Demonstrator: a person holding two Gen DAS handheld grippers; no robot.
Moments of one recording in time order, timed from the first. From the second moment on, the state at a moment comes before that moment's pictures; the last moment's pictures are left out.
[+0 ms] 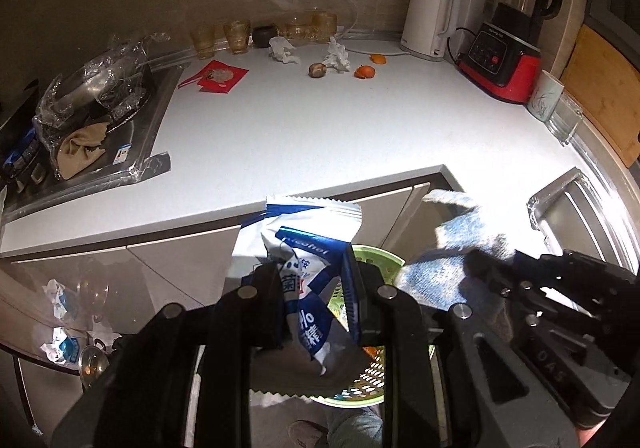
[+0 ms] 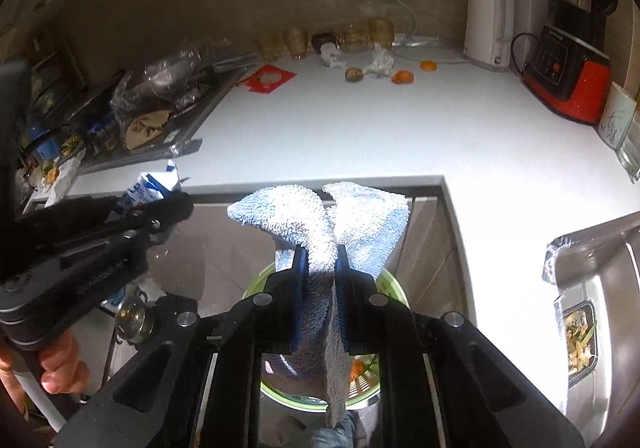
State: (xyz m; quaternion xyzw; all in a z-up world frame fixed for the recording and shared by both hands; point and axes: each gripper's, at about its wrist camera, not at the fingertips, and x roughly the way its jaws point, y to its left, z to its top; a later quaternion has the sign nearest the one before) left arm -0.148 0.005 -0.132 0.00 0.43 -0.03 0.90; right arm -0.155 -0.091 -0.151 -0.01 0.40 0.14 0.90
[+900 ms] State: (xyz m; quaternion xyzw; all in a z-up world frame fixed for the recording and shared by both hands) left arm -0.146 -0.015 -0.174 0.00 0.48 -0.07 0.87; right arm -0.162 -0.149 -0.135 0.07 0.40 0.06 0.91
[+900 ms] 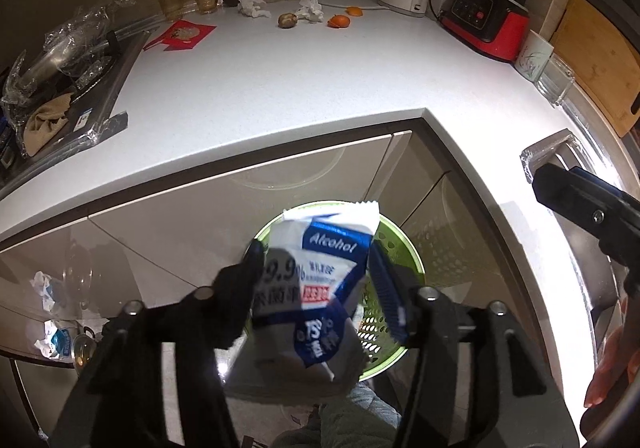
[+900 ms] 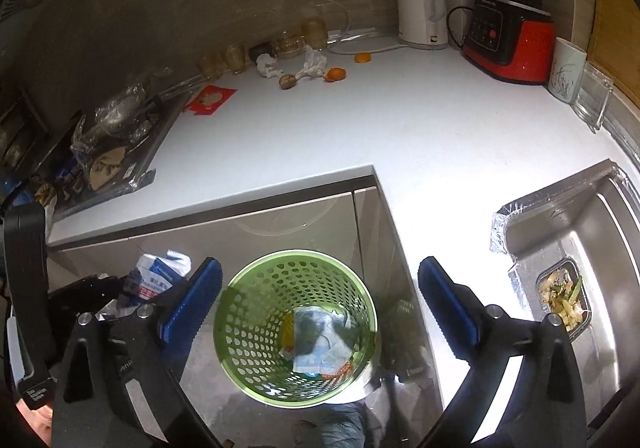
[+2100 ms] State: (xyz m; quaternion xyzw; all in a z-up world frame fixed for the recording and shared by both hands) left arm 0.033 0.031 -0.118 -0.03 0.42 0.04 0.91; right arm 0.021 -0.163 -0.087 0.03 0.38 0.10 0.92
